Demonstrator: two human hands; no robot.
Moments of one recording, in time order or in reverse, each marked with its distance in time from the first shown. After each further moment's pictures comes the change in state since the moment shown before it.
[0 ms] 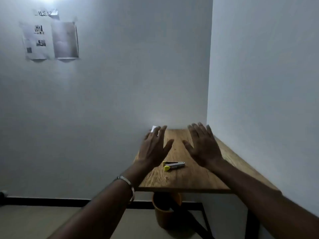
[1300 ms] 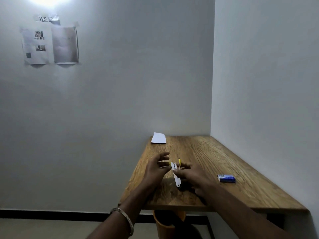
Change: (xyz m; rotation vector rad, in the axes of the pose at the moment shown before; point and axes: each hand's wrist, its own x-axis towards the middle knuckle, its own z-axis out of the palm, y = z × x) left_hand -0.023 -0.028 0.065 -0.981 -0.115 -0.373; right_hand -0.011 -0.050 0.068 1.296 -0.437 0.774
